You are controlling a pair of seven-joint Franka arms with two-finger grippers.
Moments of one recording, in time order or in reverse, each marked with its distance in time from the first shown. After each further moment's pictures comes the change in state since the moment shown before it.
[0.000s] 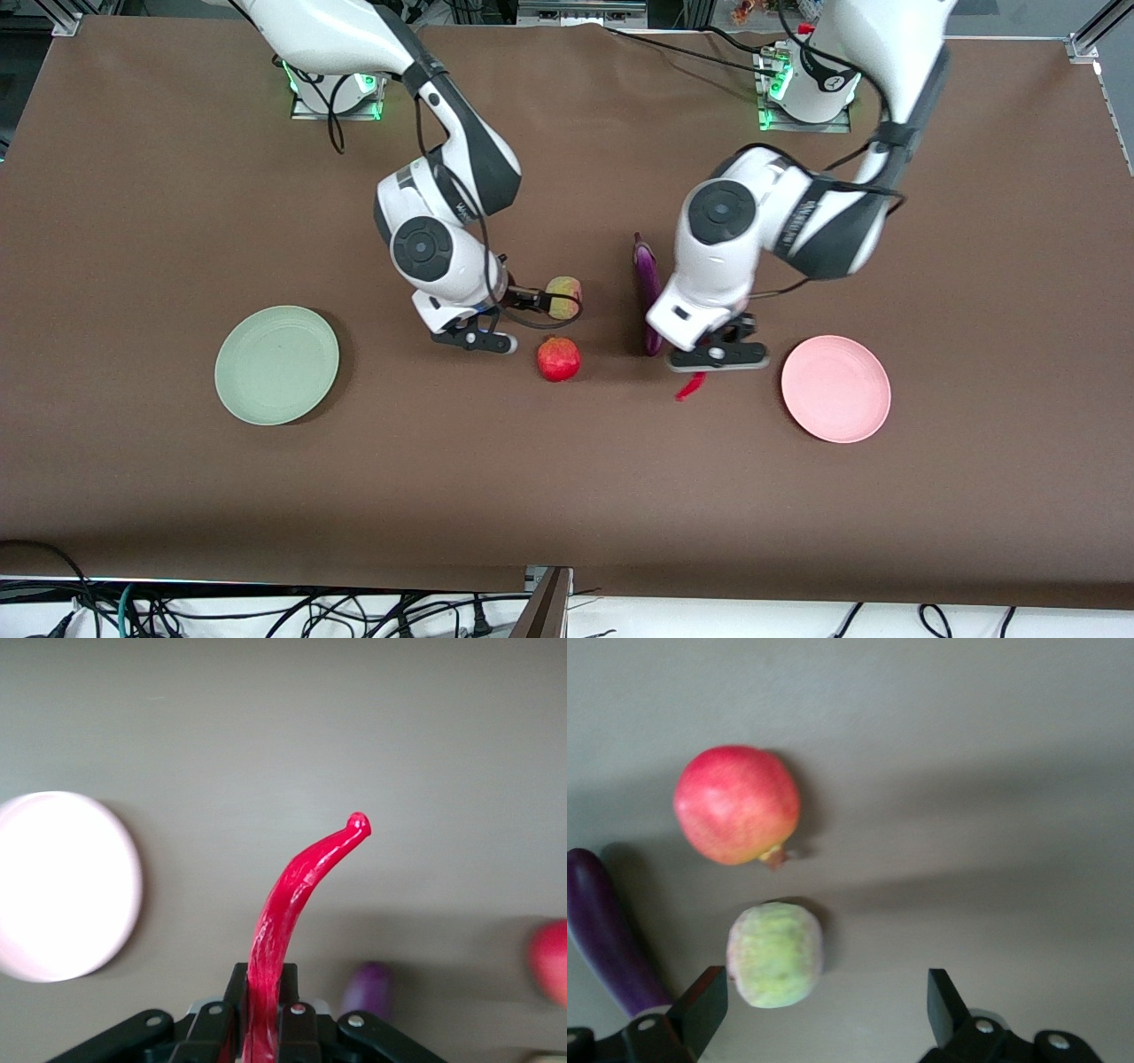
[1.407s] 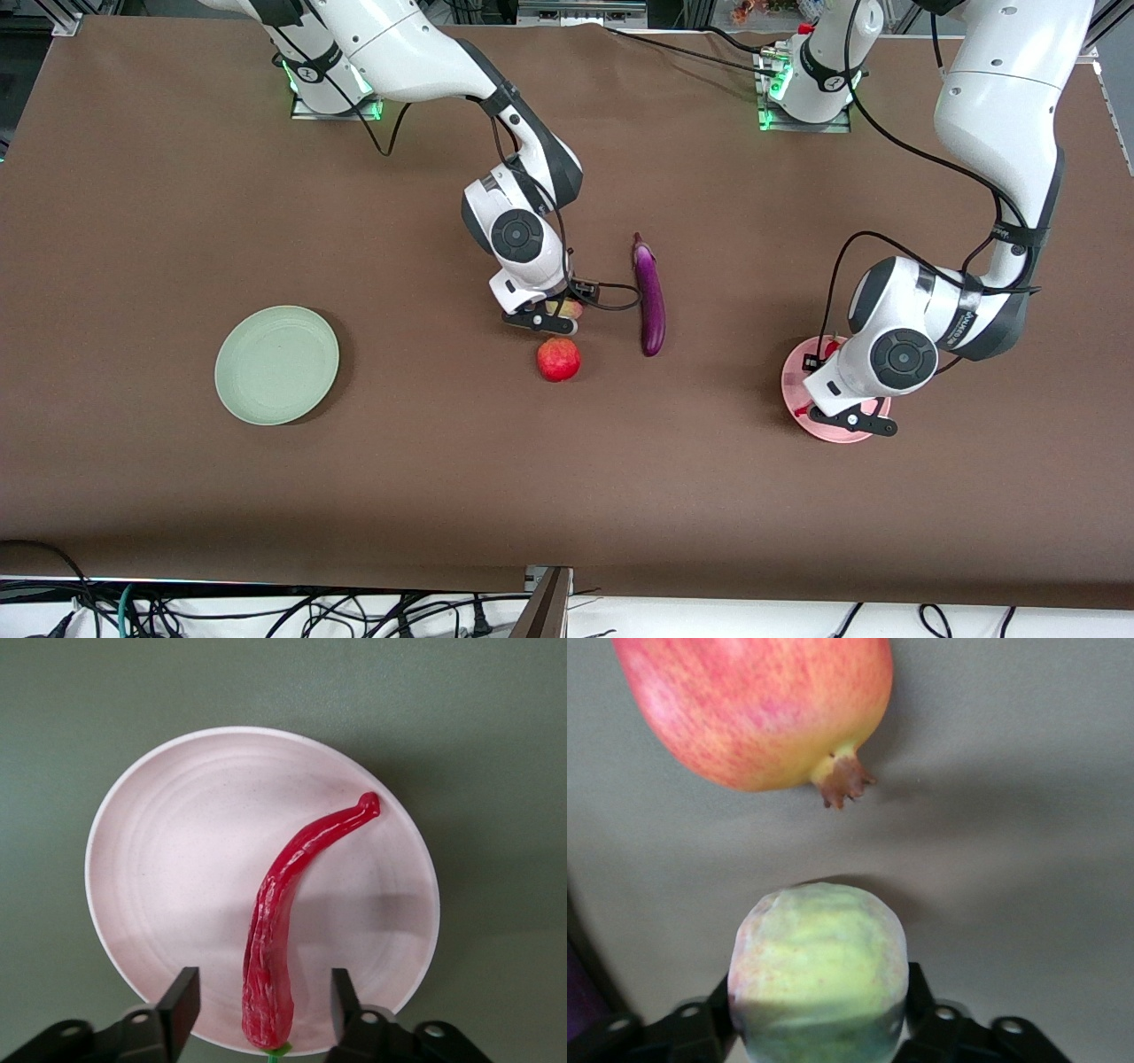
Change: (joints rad) left arm 0.307 0.174 0.014 -0.025 0.014 -0.002 0.525; right arm 0.138 0.161 -0.003 0.001 0.002 0.208 0.117
